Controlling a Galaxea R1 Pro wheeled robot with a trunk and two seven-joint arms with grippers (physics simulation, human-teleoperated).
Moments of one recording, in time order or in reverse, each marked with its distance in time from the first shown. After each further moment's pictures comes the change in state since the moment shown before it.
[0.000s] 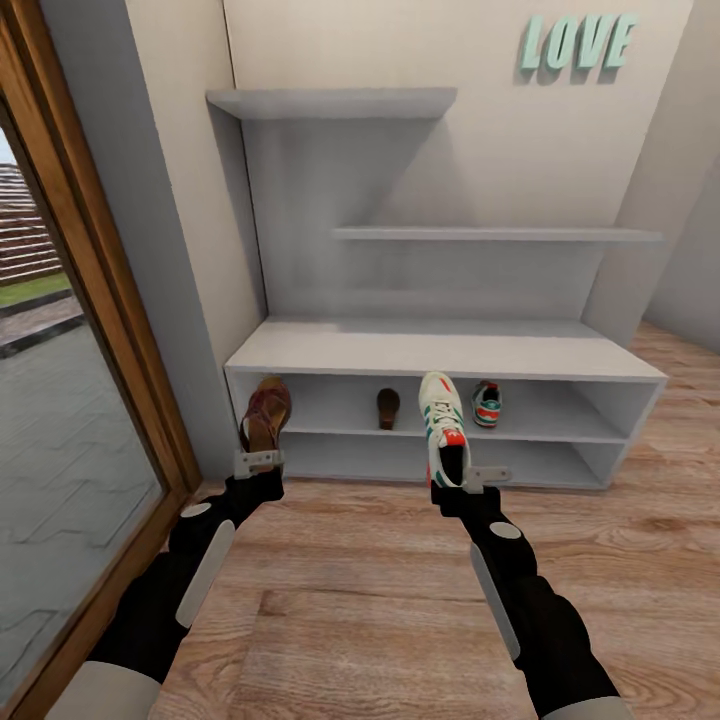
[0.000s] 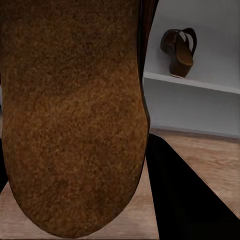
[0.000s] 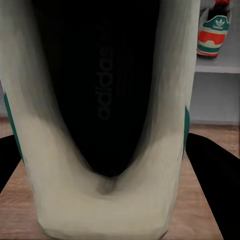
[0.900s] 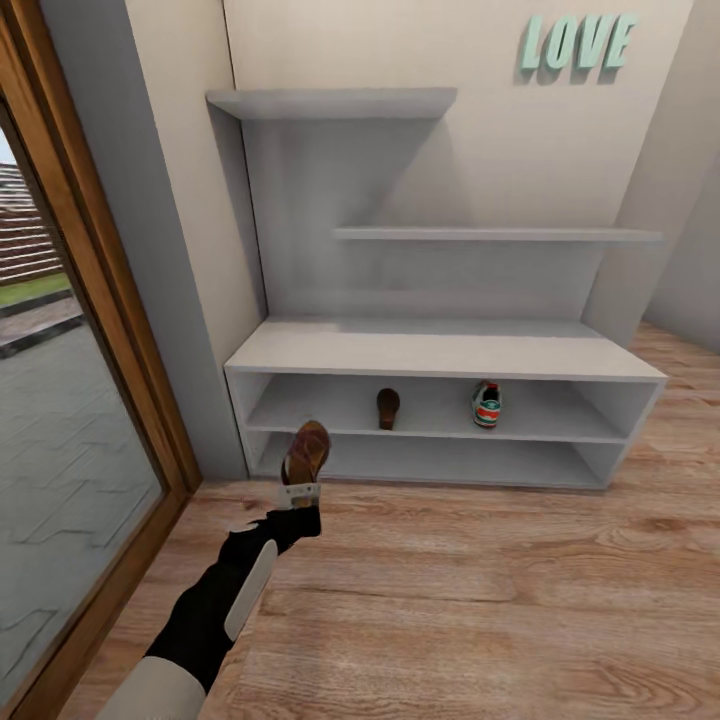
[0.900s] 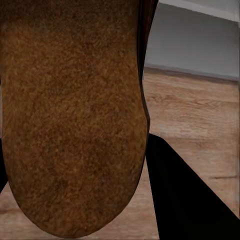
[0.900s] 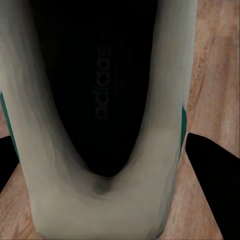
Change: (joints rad) left arm -0.016 -0.112 -0.061 0.221 -0.007 0.028 0.003; right arm 0.001 -0.745 -1.391 0.086 -0.002 0.281 0.315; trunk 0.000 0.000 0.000
